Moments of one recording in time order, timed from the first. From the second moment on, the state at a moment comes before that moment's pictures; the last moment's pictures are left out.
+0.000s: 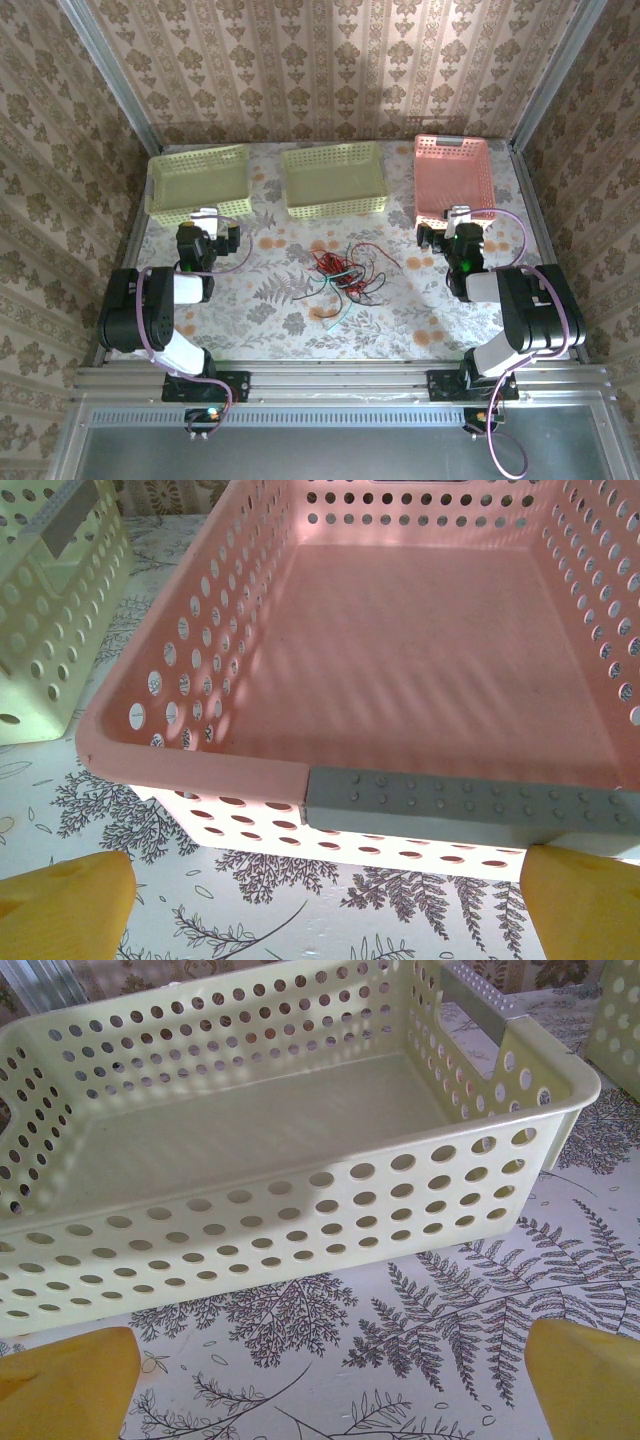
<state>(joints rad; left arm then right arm) -0.03 1.55 0.40 0.82 0.00 0.12 0.02 1.54 0.40 0.74 0.07 0.03</state>
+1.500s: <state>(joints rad) -0.21 0.86 0.93 -0.10 -0.13 -0.07 0.27 1.14 0.95 -0.07 0.28 0.16</state>
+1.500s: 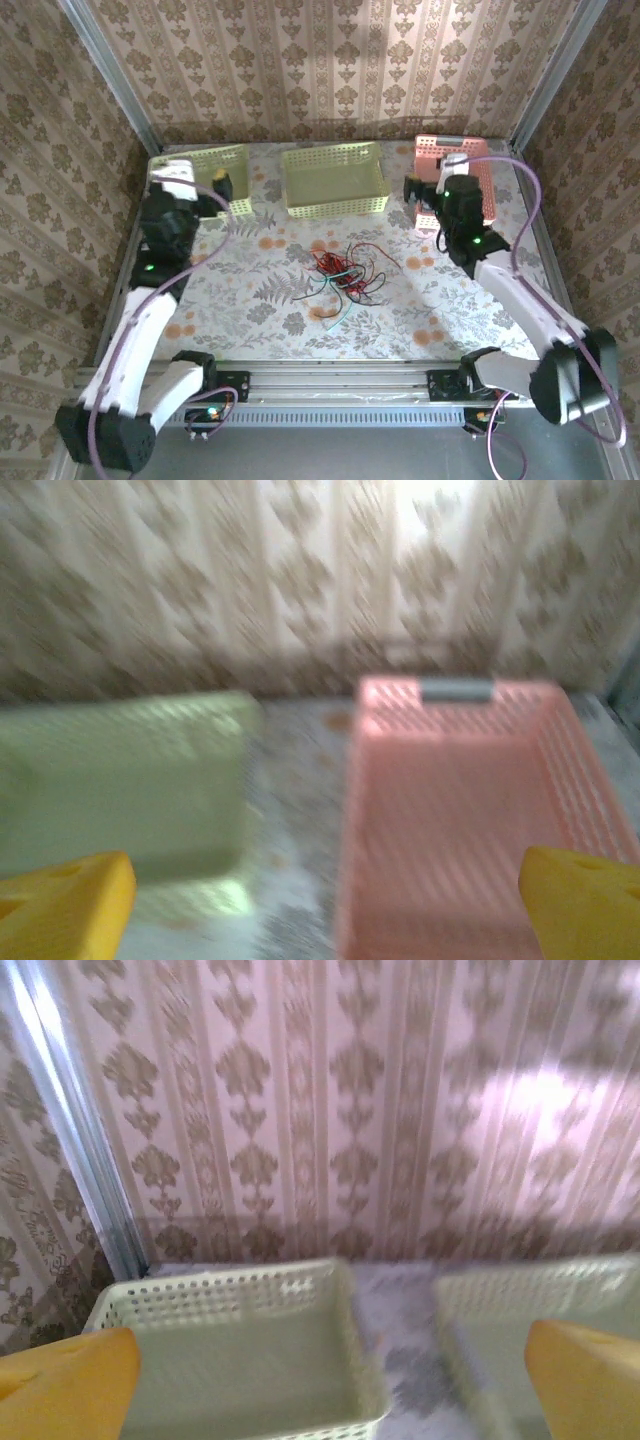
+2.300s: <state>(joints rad) -0.20 0.75 0.72 -0.53 0.29 -0.54 0.58 1.23 0.90 -0.65 -0.06 0.47</state>
